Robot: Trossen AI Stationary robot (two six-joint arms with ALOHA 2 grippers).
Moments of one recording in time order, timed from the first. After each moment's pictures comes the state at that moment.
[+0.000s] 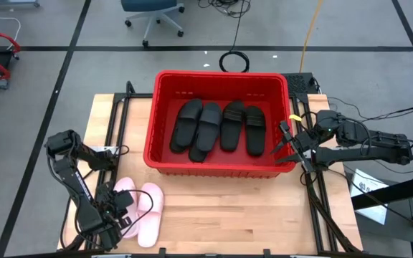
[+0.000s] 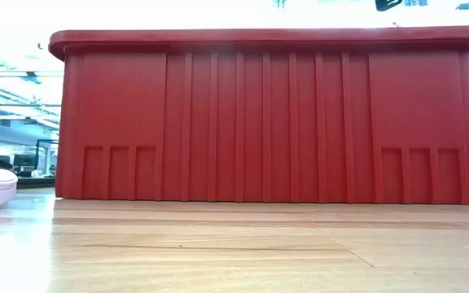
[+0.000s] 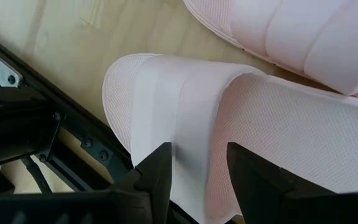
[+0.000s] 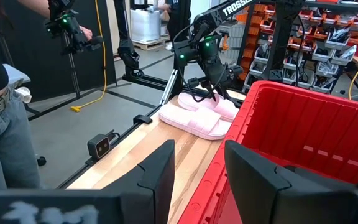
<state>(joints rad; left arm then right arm) -1.14 1.64 1.06 -1.34 -0.11 -1.68 -0.12 0.57 0.71 -0.33 -0.55 -0.17</state>
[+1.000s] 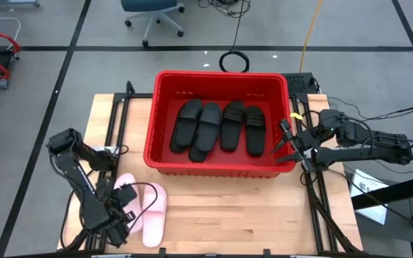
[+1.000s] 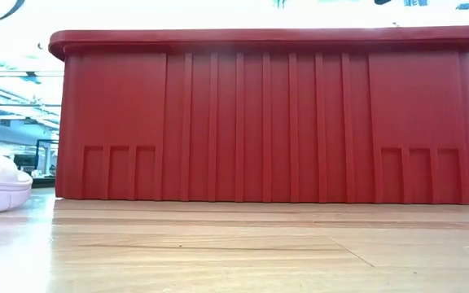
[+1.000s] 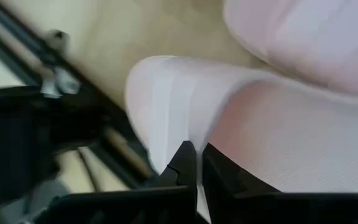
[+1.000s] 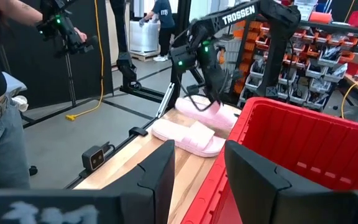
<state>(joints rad) -1.03 1.63 1.21 -1.56 -0.10 -1.62 -0.12 0.57 0.71 -0.27 -0.55 -0.17</state>
